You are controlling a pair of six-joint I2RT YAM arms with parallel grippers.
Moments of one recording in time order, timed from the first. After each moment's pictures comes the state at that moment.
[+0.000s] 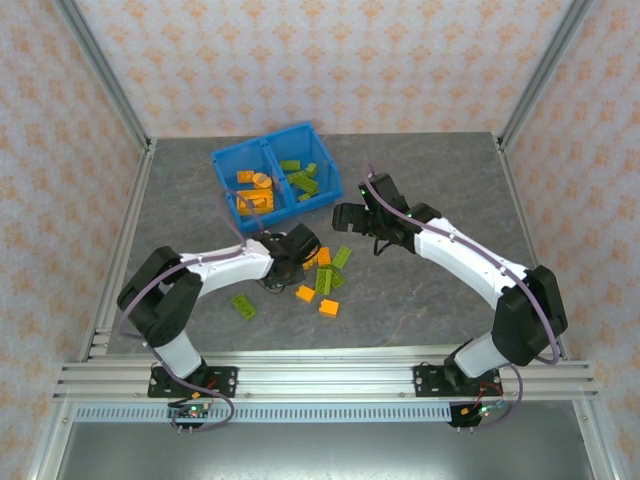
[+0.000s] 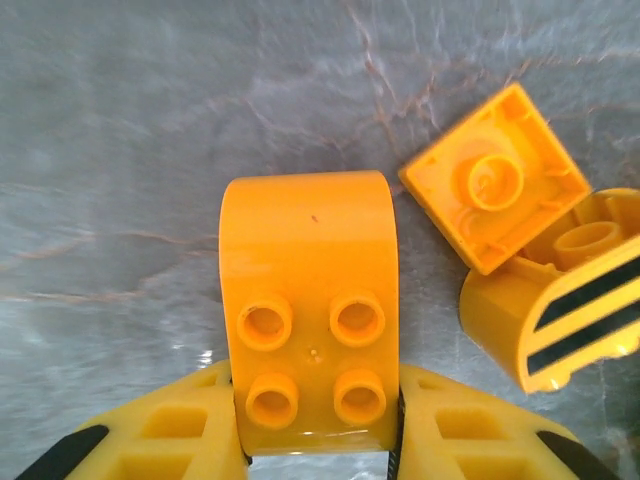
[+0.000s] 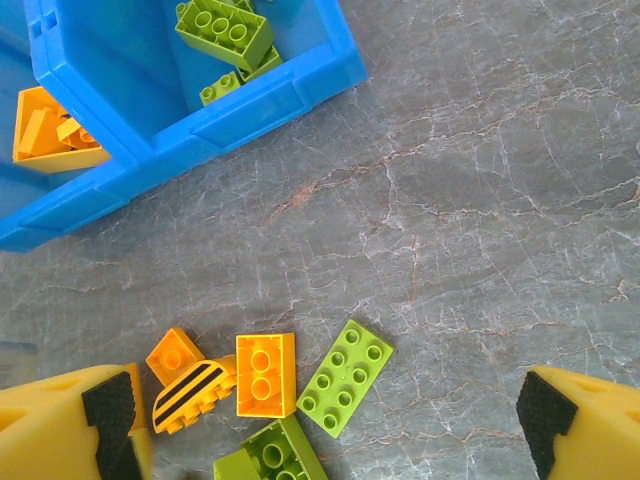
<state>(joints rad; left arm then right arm) -0.69 1.65 1.00 -0.70 -0.25 -0.98 0.60 1.49 1.17 -0.54 0.06 0.59</state>
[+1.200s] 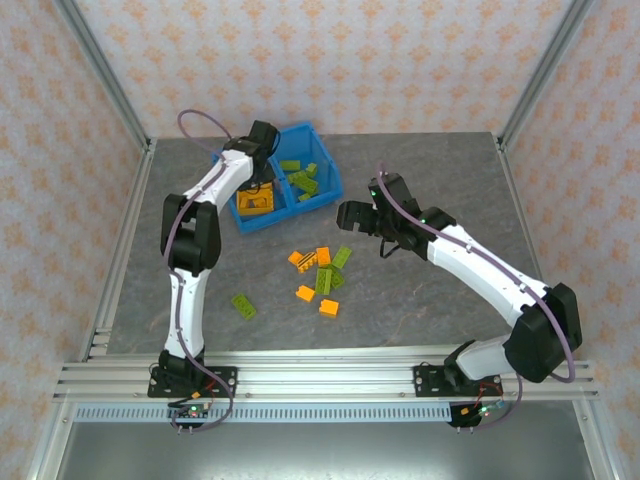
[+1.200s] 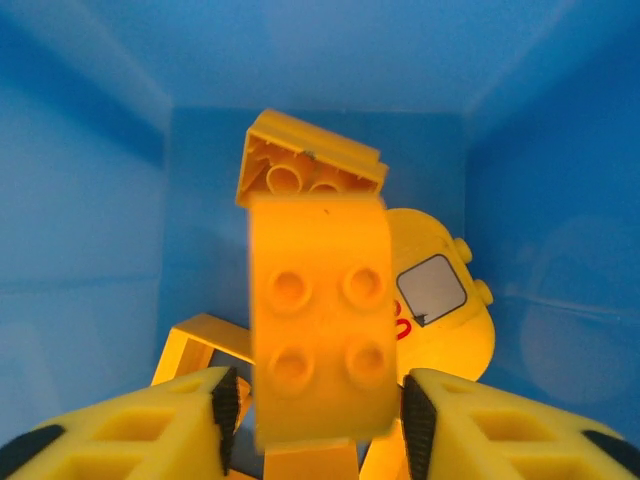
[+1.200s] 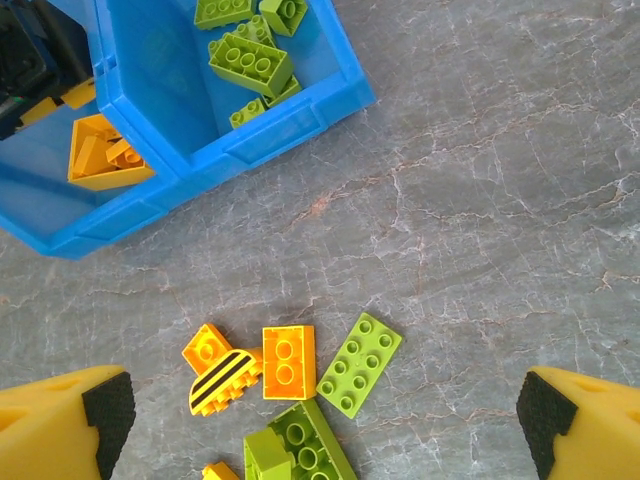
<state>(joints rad) -0.21 2.26 1.99 -0.89 -0.34 -0.68 0.60 1.38 1.15 -0.56 0.06 0.61</state>
